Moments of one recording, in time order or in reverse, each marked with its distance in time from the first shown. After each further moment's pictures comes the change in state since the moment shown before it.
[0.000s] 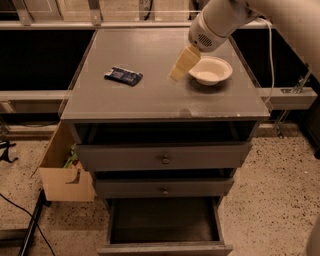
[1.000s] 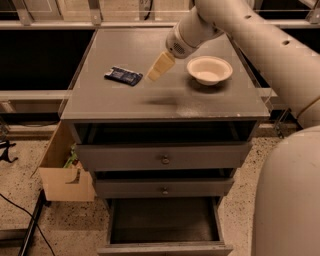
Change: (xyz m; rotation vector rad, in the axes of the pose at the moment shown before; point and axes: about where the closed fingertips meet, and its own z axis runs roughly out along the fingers) arm -0.040 -0.019 0.087 -0.035 -0.127 0.023
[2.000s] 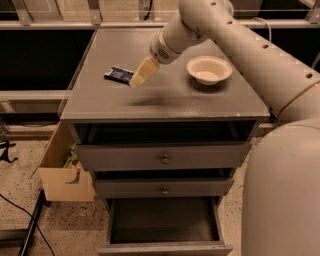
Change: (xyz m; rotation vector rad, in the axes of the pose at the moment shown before) arm -0.028 0.034 0.040 -0.109 -0.052 -0.021
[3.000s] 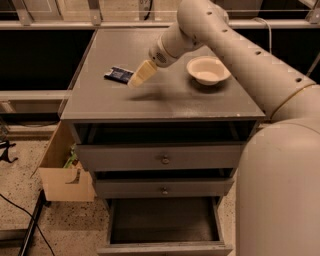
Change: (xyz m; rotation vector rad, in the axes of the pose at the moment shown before) arm 0.004 -0.012 0.022 0.017 -0.031 0.033
